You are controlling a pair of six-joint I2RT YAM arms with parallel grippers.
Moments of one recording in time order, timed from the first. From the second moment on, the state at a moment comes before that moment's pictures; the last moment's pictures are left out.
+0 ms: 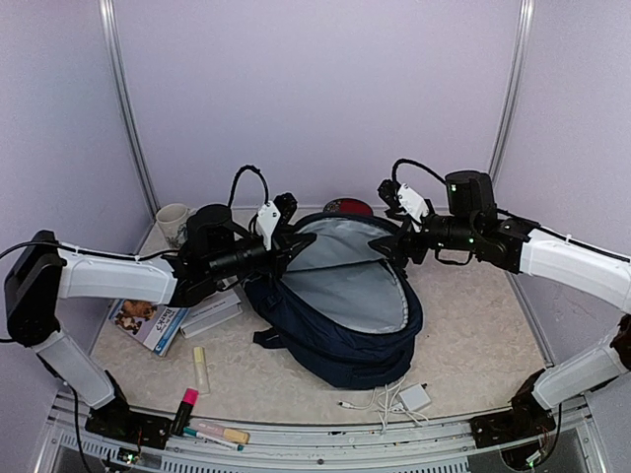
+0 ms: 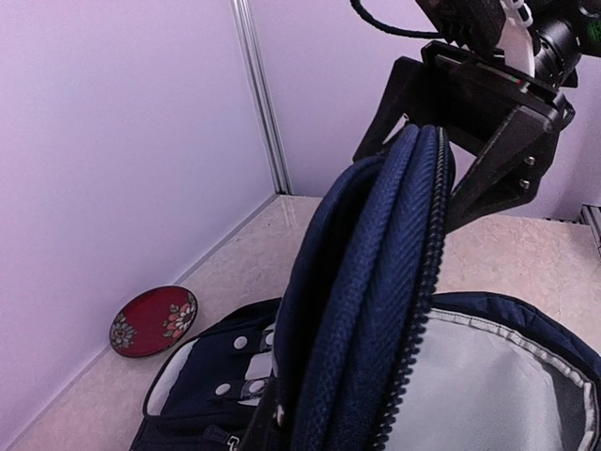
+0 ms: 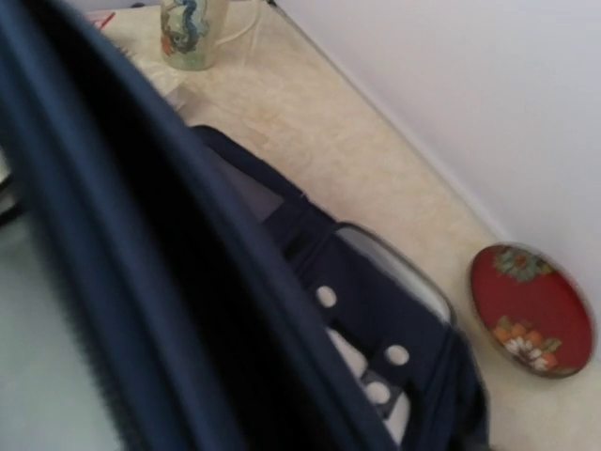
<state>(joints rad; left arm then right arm) -0.79 1.58 0.90 0.64 0.24 0.20 0.62 1.32 1.04 -0.11 -0.26 -0.40</state>
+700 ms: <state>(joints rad) -0.91 1.41 0.96 -0.19 -0.53 -0.61 0.56 1.42 1.07 -0.09 -0.45 -0.30</state>
